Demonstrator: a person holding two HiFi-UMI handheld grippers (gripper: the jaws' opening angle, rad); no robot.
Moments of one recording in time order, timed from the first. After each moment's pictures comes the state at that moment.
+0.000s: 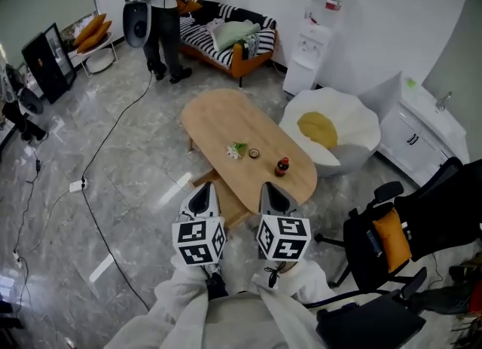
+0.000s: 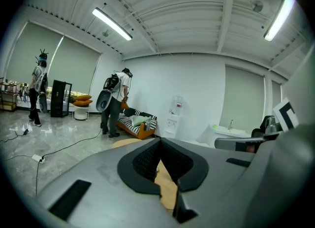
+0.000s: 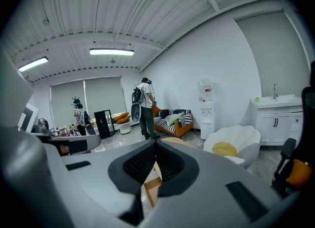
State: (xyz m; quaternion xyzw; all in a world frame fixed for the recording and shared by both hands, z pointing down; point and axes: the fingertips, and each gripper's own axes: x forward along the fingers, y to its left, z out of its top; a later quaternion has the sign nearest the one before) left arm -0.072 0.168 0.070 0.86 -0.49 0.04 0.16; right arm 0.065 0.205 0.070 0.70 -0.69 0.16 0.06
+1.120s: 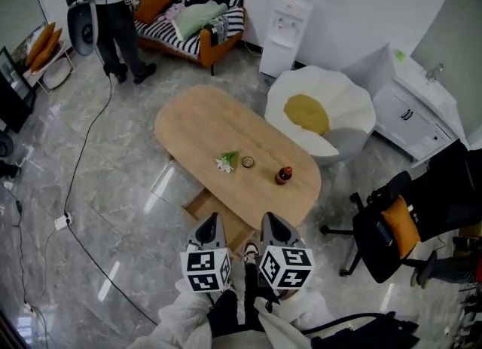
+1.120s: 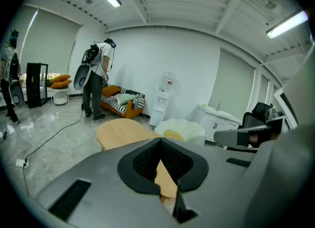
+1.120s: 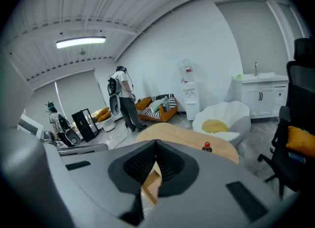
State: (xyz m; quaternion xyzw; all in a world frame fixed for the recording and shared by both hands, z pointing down) left arm -0.039 0.048 0.189 0.89 -0.38 0.14 0.20; right arm 0.077 0.109 0.175 0.75 -0.60 0.27 0.06
